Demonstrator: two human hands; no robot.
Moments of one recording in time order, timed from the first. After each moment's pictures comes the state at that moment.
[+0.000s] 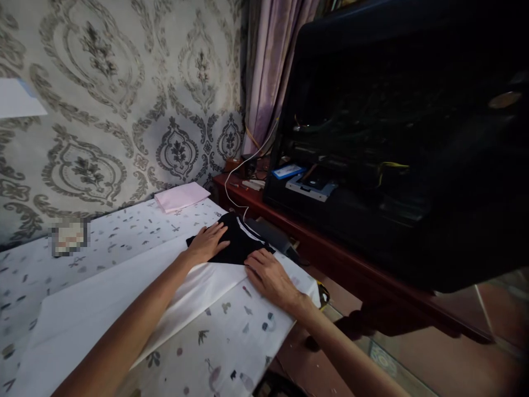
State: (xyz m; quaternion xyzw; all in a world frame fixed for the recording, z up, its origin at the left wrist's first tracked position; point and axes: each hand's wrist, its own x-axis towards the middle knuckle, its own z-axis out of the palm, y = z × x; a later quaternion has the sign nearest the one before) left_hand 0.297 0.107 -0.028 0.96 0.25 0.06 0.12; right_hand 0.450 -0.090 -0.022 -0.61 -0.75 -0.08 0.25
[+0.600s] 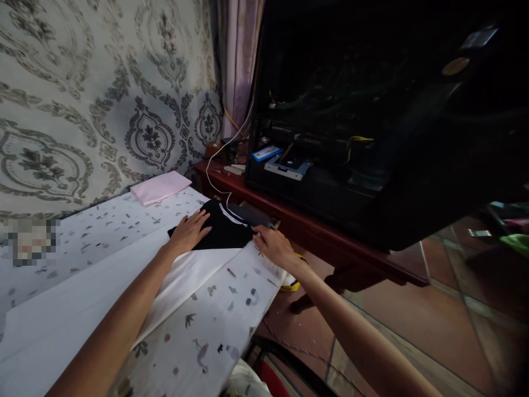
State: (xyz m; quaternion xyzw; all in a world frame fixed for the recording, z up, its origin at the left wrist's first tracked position) left_hand 0.294 0.105 -0.025 0.96 0.25 0.05 0.10; right_hand 0.487 -0.104 -0.003 -0.84 -0.51 0.07 0.18
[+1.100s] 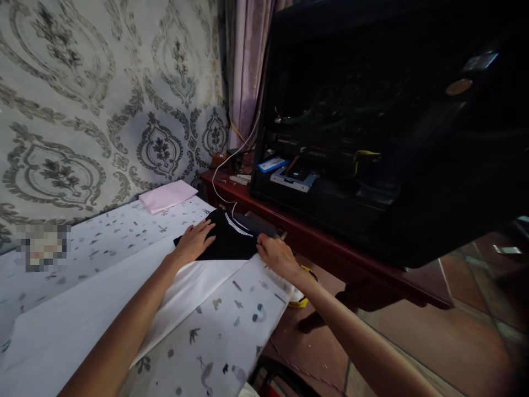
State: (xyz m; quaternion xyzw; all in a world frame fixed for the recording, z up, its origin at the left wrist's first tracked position) left_hand 0.294 0.106 -0.025 0.96 0.26 0.08 0.10; right_hand 0.479 -0.089 0.015 -0.86 -0.50 0.08 0.05
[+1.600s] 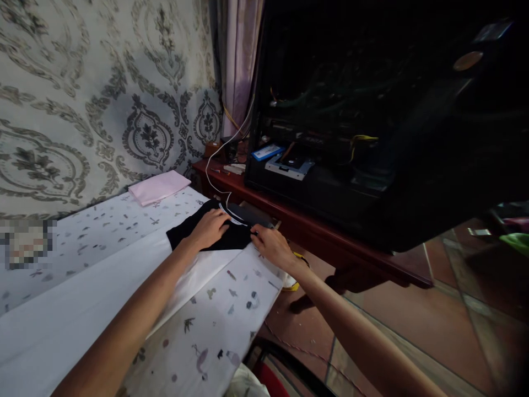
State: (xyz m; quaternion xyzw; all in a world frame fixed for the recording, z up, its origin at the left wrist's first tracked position) left_hand 0.346 0.085 -0.014 0.97 0.12 0.17 0.13; right_hand 0.484 -0.095 0.006 -0.84 -0.52 0.08 0.12
